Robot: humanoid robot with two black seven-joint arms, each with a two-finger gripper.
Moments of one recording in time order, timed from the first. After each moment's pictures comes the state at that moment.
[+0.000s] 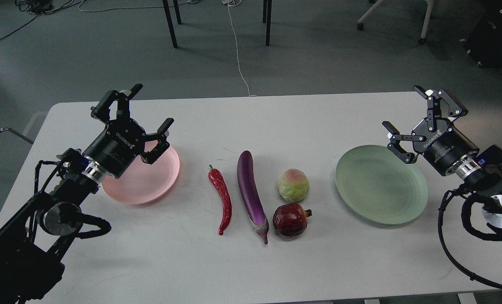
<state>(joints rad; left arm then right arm) -0.24 0.33 -1.19 -1.22 0.43 -0.49 -0.14 0.49 -0.72 0.61 1.16 -0.02 0.39 0.36</state>
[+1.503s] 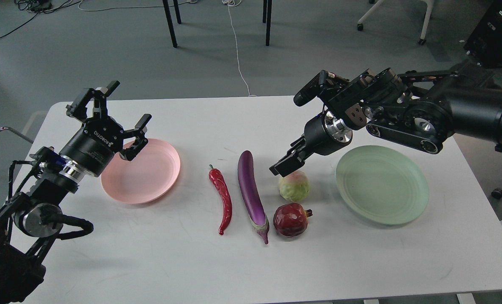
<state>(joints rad) -0.22 0.39 -1.24 -1.23 0.42 -0.48 -0.19 1.51 -0.22 -0.44 0.93 -1.37 0.49 0.49</state>
